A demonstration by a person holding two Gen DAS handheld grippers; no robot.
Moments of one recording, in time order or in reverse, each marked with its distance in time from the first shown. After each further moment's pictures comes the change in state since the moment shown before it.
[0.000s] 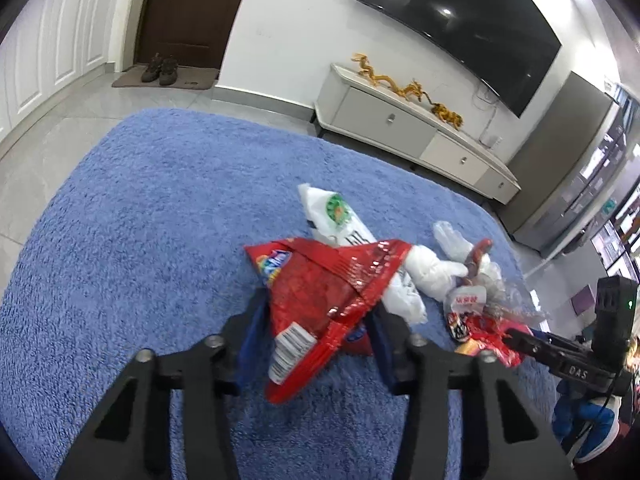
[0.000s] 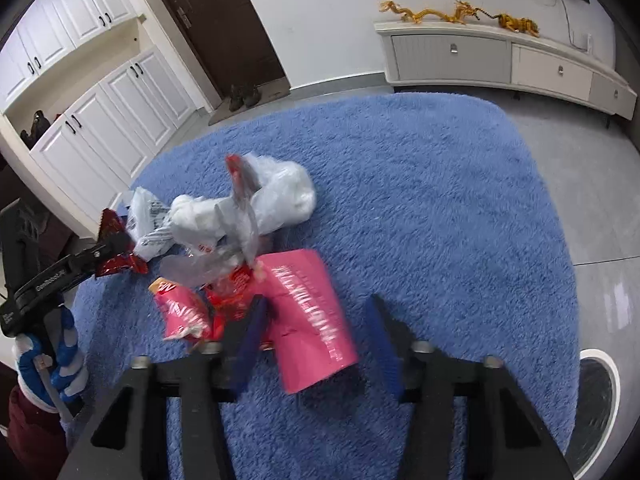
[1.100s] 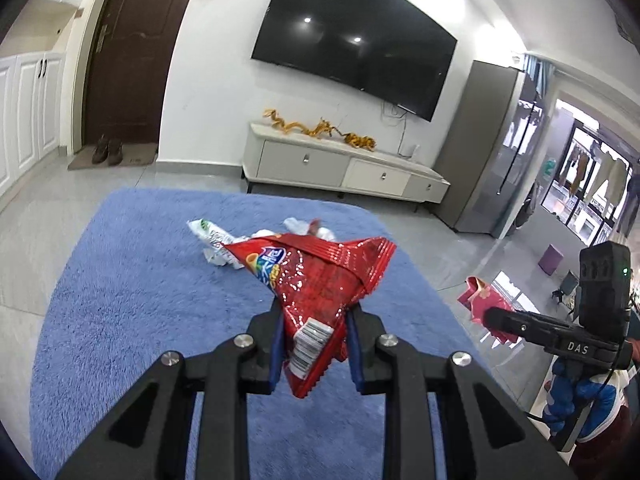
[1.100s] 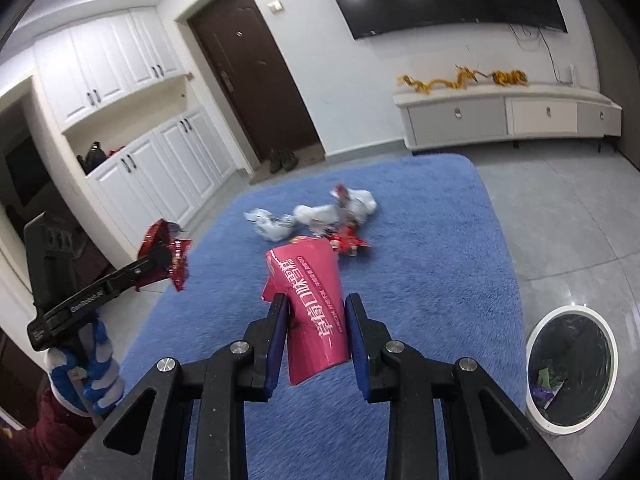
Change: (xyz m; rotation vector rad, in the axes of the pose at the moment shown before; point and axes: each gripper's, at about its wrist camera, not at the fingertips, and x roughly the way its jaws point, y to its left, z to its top) left arm -0.193 -0.096 -0.095 0.238 -0.197 -0.156; right arm -0.189 0.073 -0.124 -0.021 -0.279 0.094
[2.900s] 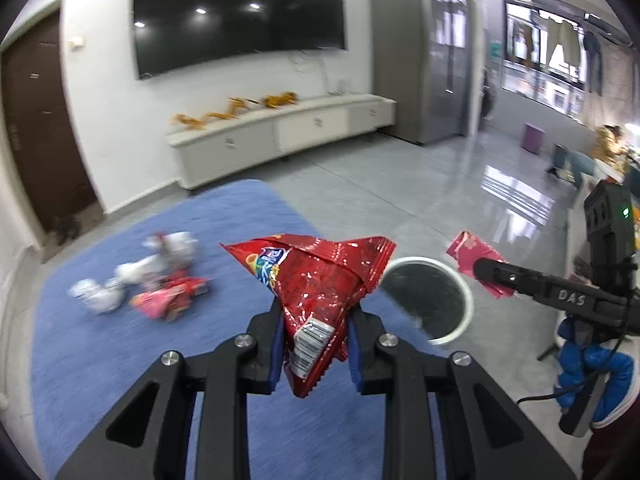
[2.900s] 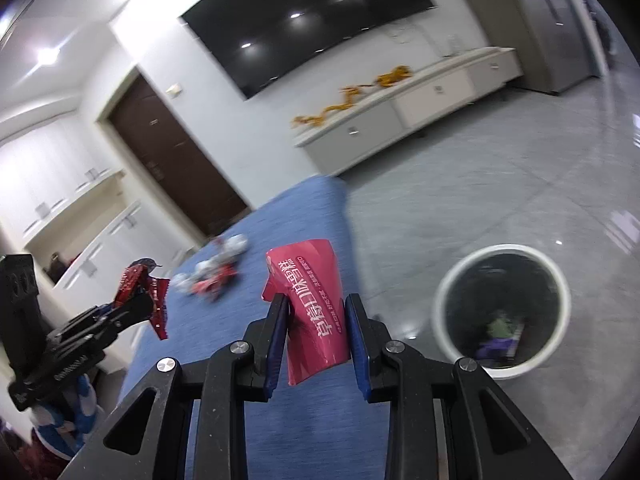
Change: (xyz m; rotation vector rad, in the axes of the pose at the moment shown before) left arm 0.083 -0.221 -0.024 0.420 0.176 -0.044; right arm -0.097 -0.152 -0.060 0.361 -0.204 -0.167
